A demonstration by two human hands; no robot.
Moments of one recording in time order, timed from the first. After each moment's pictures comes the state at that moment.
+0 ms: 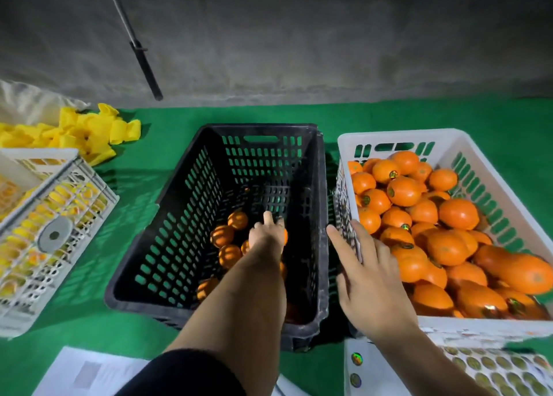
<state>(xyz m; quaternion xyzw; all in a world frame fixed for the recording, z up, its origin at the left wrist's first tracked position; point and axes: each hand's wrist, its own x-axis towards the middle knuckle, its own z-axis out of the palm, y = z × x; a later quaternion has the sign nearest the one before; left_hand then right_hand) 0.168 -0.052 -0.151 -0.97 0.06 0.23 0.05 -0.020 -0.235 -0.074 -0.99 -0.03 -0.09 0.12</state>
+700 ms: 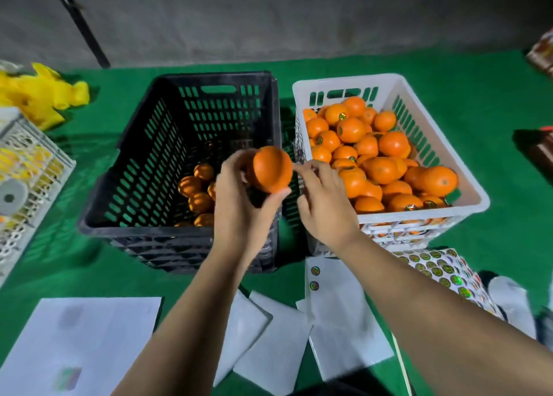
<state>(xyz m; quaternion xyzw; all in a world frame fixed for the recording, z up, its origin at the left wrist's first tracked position) -0.039 -0.057 -0.028 -0.81 0.12 -0.15 -0.55 -0.046 -0.240 -0.060 -0.95 -0.07 -0.18 0.24</state>
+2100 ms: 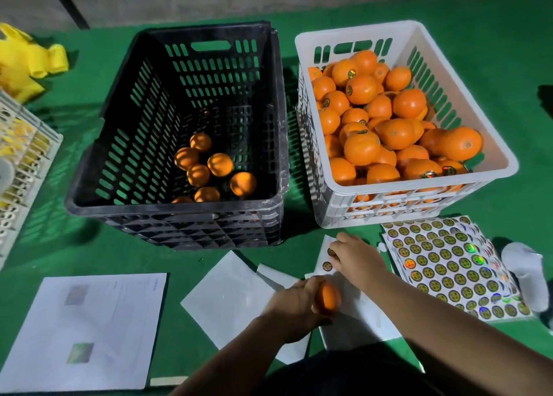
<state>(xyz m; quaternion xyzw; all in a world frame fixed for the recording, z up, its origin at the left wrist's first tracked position) -0.162 -0.068 -0.204 -0.87 0.25 0.39 -0.19 -0.138 -0.276 -0.220 -0.99 -0.02 0.17 0.03</state>
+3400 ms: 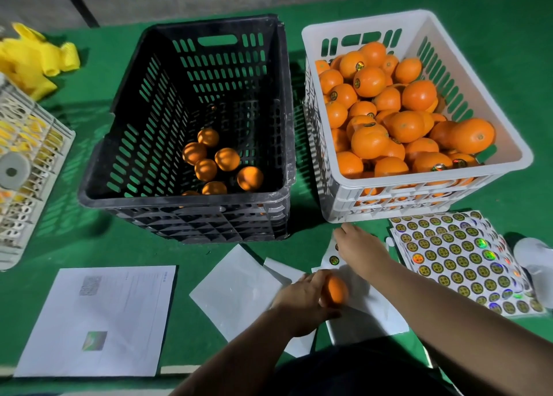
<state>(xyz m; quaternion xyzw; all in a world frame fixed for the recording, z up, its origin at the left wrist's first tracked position) -0.168 -0.069 -0.222 -0.87 0.23 0.38 -0.21 -0.126 -0.269 -0.223 -0.98 -0.04 0.18 -0.01</state>
